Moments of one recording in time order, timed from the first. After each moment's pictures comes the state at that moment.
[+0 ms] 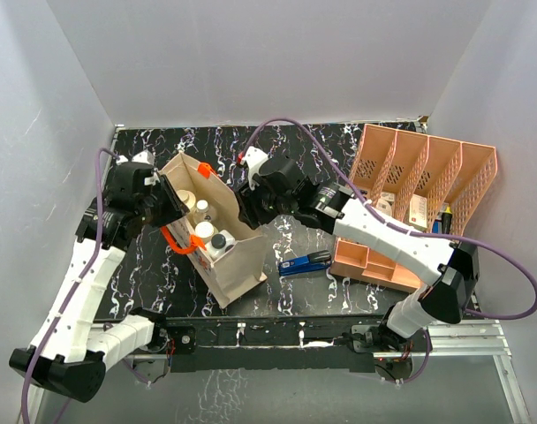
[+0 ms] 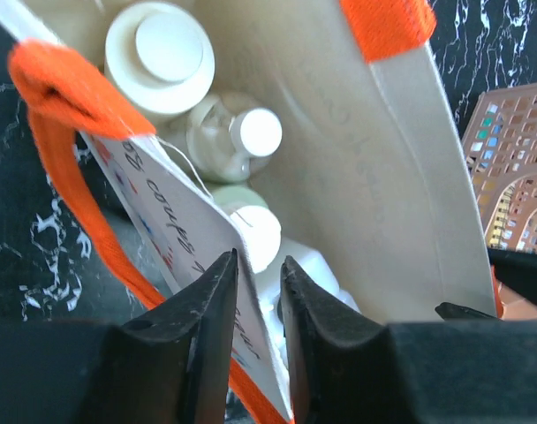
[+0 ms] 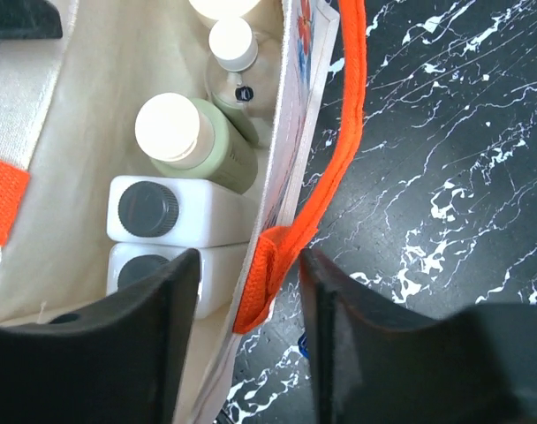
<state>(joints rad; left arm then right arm) -0.29 1.02 1.22 -0.95 -0.03 -0.63 0.94 1.52 1.46 -0.54 -0.02 0.19</state>
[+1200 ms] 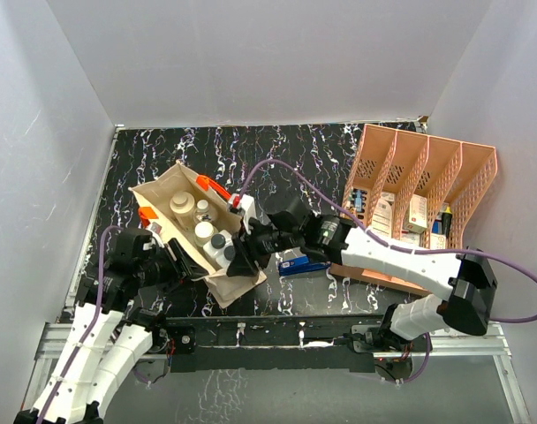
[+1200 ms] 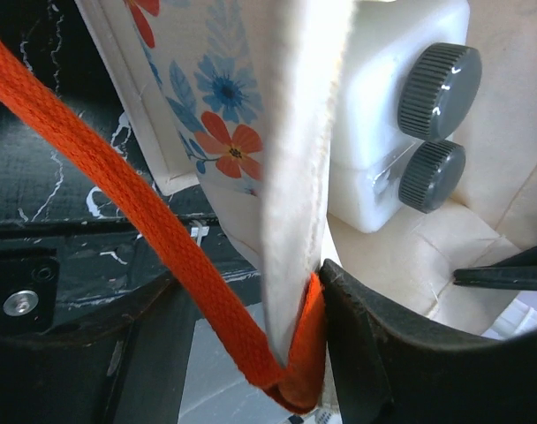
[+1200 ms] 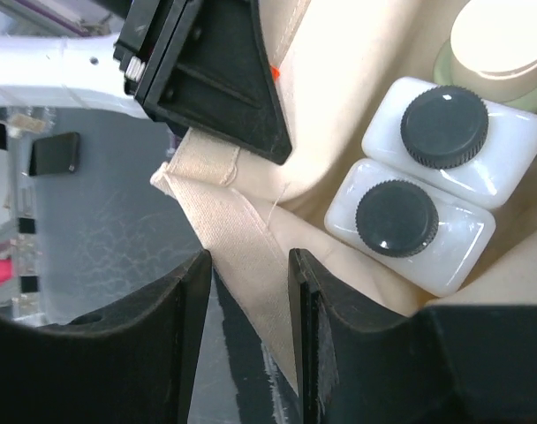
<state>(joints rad) -0.28 0.58 0.75 -1.11 0.35 -0.87 1.04 1.41 1.20 -0.31 -0.50 0.32</state>
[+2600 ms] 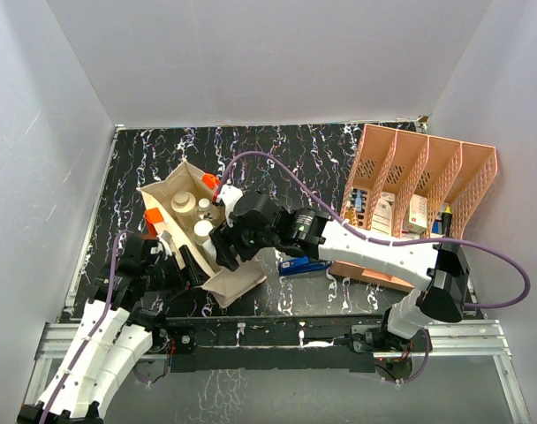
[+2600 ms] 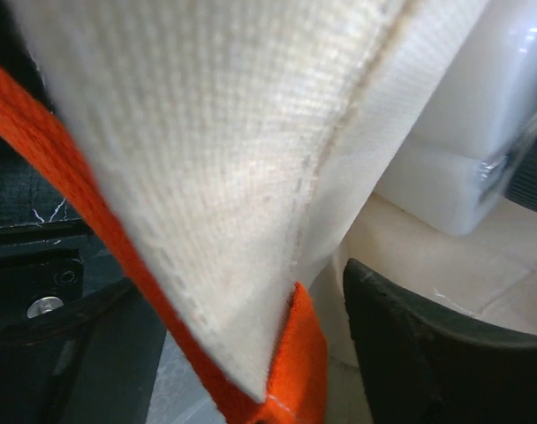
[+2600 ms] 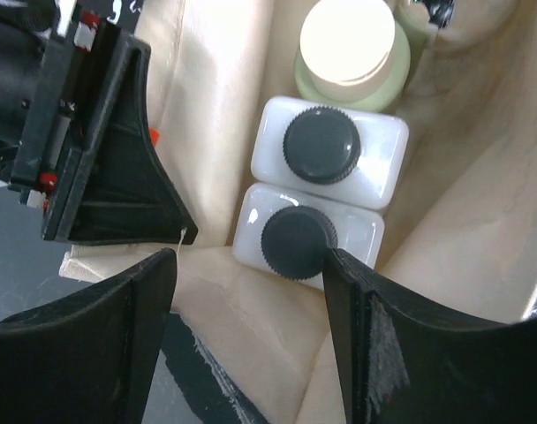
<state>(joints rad) -0.28 0.56 0.60 -1.06 0.42 -0.80 1.14 1.55 1.42 -0.52 -0.06 0.31</state>
